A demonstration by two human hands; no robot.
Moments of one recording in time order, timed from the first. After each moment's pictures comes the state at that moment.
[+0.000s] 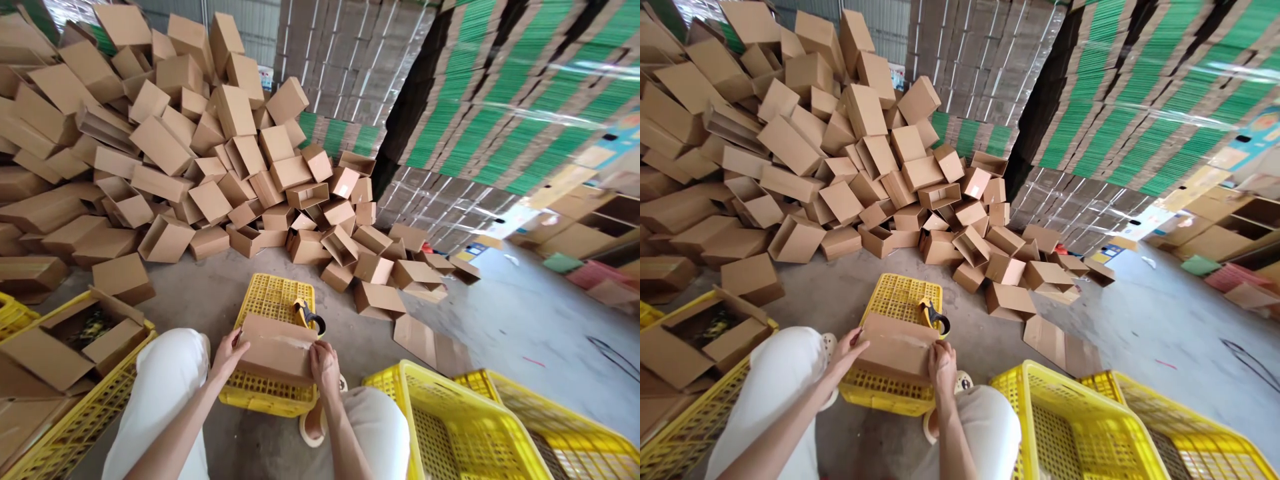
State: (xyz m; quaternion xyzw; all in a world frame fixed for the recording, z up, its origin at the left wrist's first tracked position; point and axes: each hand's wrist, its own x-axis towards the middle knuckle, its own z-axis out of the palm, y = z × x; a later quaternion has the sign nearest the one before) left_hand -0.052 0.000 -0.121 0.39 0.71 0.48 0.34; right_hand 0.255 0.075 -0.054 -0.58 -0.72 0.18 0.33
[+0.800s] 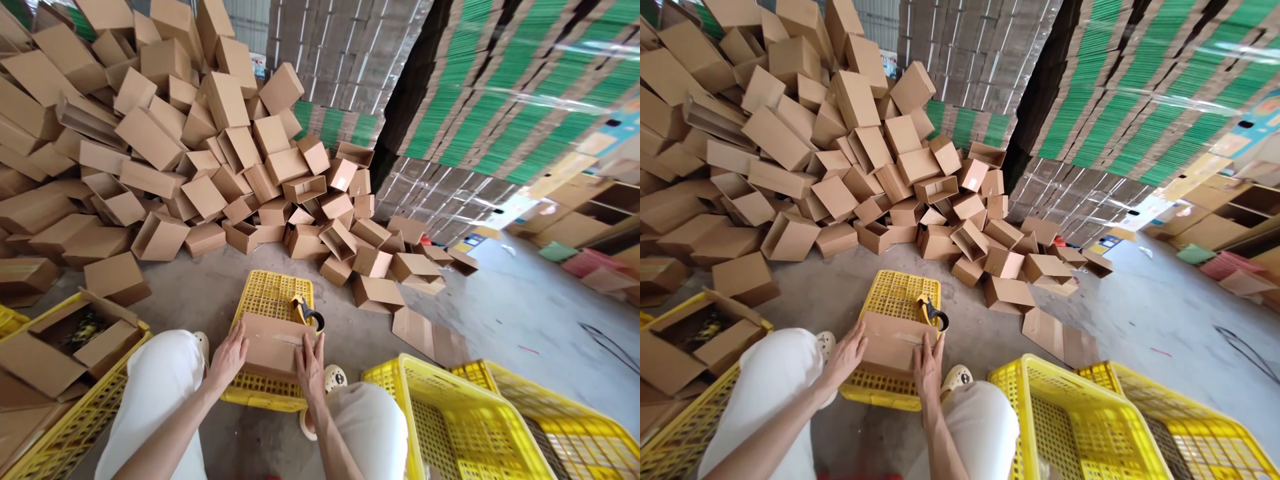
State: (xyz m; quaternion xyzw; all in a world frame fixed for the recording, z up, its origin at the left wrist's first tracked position) left_hand -0.036 0.000 -0.091 0.57 0.71 0.37 0.19; right_hand 0.228 0.052 -0.092 -0.61 -0.65 0.27 0.38
